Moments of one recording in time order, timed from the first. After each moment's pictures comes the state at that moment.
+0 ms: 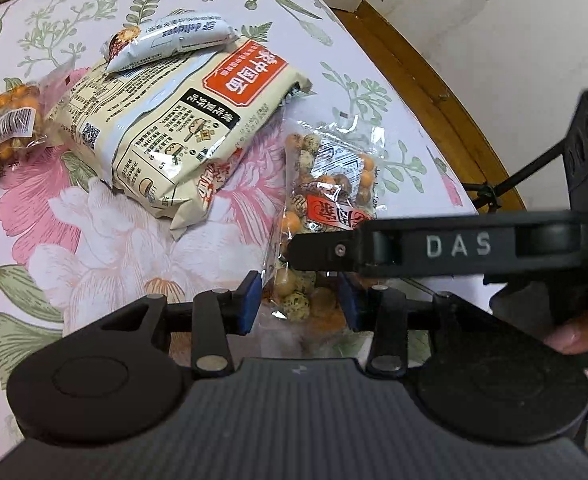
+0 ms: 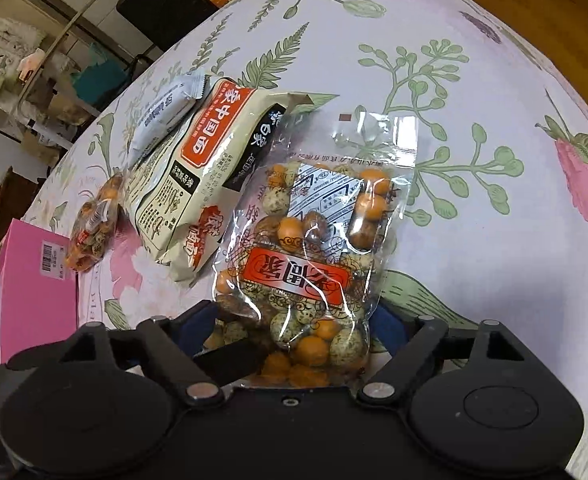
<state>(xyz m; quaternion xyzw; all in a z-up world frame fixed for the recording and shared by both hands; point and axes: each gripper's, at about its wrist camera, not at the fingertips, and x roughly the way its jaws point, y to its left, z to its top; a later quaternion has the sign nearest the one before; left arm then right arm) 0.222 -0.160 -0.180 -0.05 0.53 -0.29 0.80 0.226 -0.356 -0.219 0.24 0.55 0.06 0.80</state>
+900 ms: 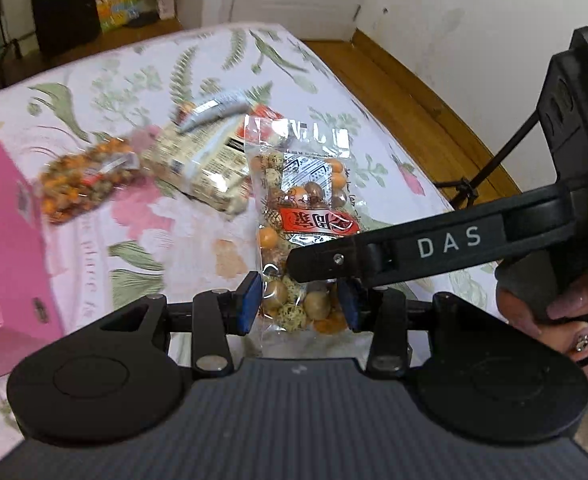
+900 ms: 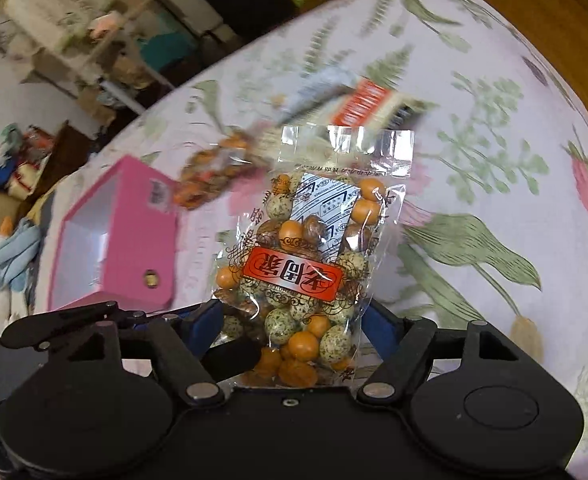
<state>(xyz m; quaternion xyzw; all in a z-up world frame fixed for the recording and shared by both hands) 0.131 -0.089 -0.065 -0.01 0.47 -0.27 0.84 0.160 -0.293 -0.111 0.20 0.54 0.16 0.80</state>
